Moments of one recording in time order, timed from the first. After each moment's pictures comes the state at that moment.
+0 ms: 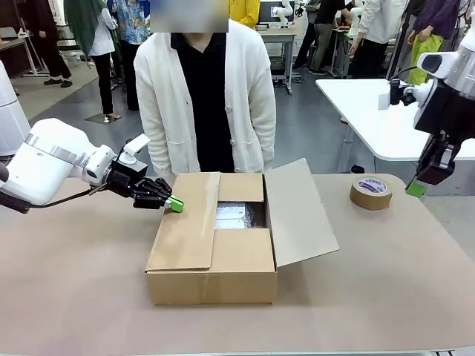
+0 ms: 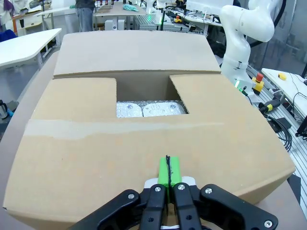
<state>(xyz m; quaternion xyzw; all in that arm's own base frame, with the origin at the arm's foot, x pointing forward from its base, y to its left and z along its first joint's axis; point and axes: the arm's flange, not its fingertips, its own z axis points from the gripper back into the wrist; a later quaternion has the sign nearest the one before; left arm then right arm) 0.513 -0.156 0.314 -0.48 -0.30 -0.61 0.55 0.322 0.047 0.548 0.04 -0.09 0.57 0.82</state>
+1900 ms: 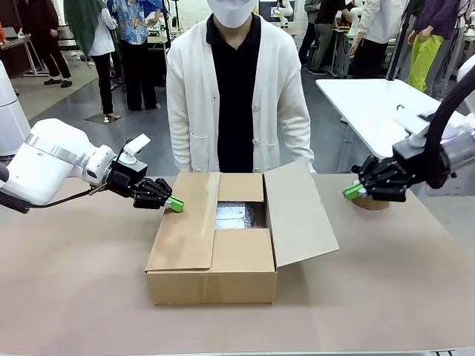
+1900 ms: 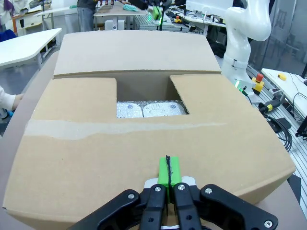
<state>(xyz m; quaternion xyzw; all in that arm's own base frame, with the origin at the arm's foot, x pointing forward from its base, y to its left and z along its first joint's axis) 0.513 -0.157 0.313 -0.48 -0.30 -0.61 0.55 0.422 0.014 0.387 0.37 -0.36 0.66 0.55</state>
